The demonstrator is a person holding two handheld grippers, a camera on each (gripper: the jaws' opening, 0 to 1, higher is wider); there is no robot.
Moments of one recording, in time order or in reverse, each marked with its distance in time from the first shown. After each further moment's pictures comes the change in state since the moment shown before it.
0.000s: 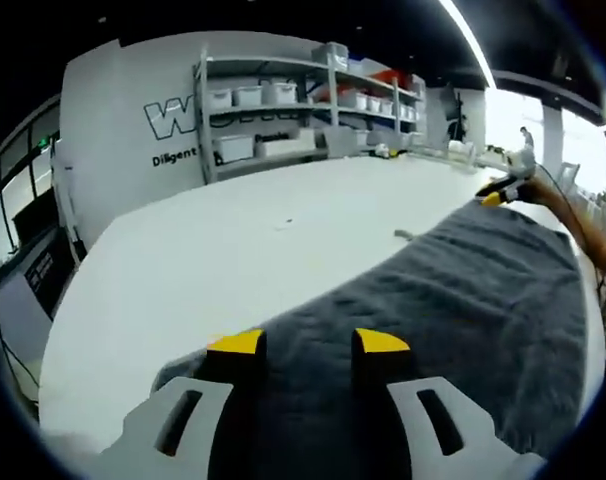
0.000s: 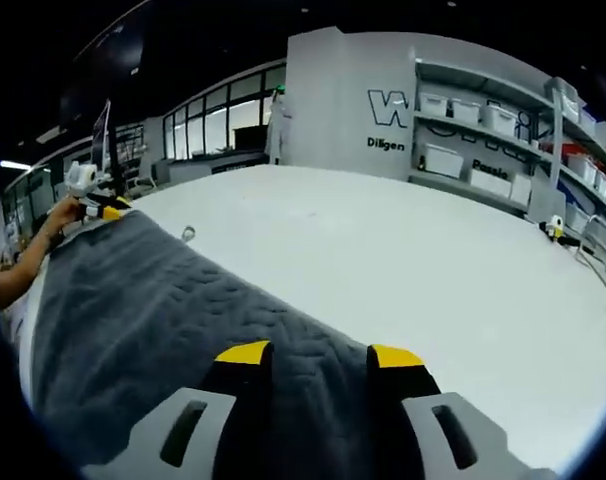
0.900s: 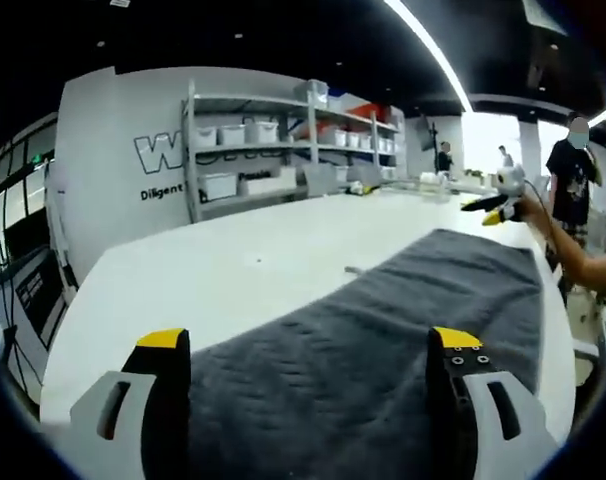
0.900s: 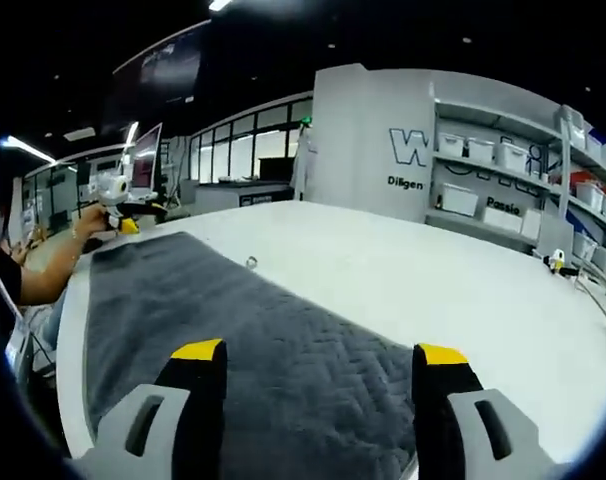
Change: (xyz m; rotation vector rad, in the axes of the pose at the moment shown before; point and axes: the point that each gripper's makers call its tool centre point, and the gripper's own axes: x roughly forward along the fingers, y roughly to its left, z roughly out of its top) left arm -0.060 -0.041 0.028 0.014 -0.168 -0.073; right arm -0.087 0.054 0.022 -0.060 -0.160 0.060
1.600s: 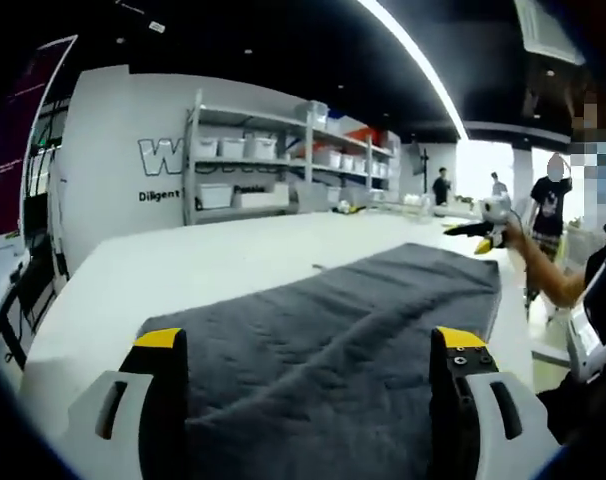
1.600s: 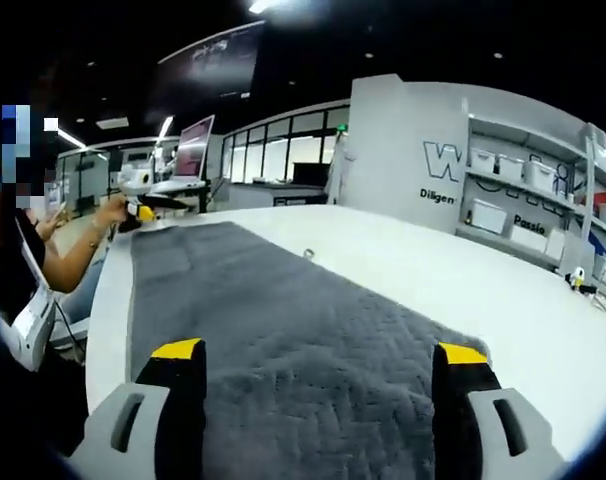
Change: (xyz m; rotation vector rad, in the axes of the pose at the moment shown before) left arm -0.069 -0.043 -0.025 -0.047 -0.087 -0.050; right arm -0.032 0.073 -0.025 -0.083 -0.039 0.119
